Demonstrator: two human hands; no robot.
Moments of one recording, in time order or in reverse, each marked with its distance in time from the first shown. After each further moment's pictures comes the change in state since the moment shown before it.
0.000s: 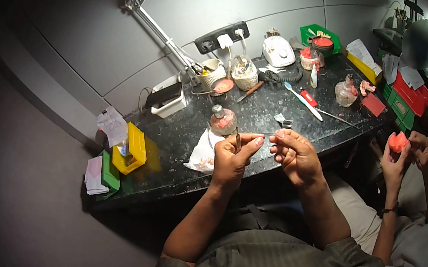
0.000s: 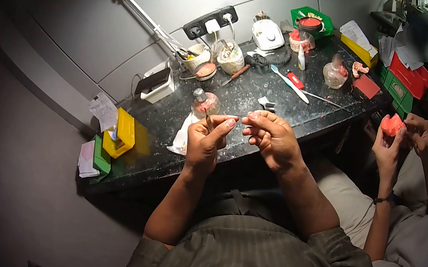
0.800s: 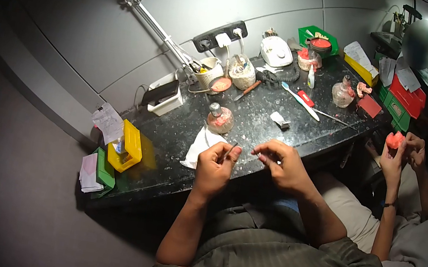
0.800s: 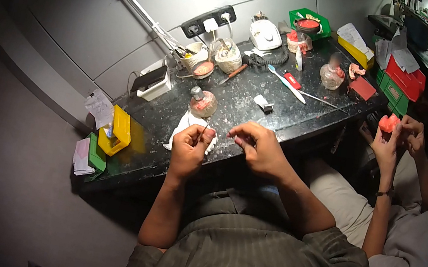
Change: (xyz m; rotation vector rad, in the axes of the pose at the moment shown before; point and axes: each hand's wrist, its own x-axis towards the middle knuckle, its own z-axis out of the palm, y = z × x) left_hand -0.021 -0.004 -0.041 0.518 0.010 0.069; right_hand -0.012 0.011 0.020 -1.153 -0.095 -0.275
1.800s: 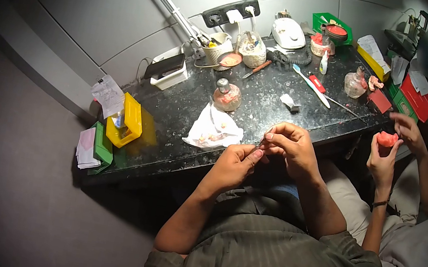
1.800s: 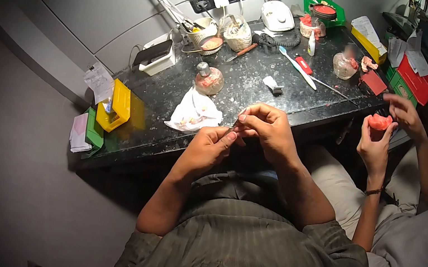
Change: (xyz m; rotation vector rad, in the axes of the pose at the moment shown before) left_hand -0.023 0.006 0.016 -0.280 -0.353 -0.343; right_hand 0.001 0.011 0.006 0.751 0.023 0.266
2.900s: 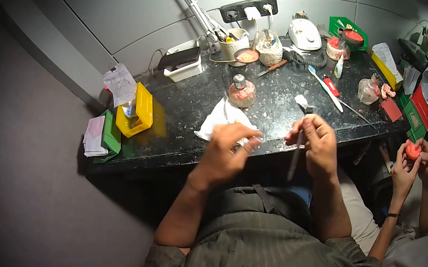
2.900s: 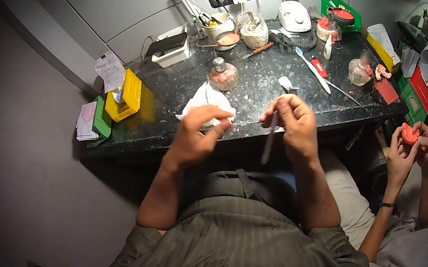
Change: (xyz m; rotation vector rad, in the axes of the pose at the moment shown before) left_hand -0.014 0.029 -0.030 0.801 0.356 0.686; right_hand 0.004 -0.007 -0.008 -0.028 0.061 -0.202
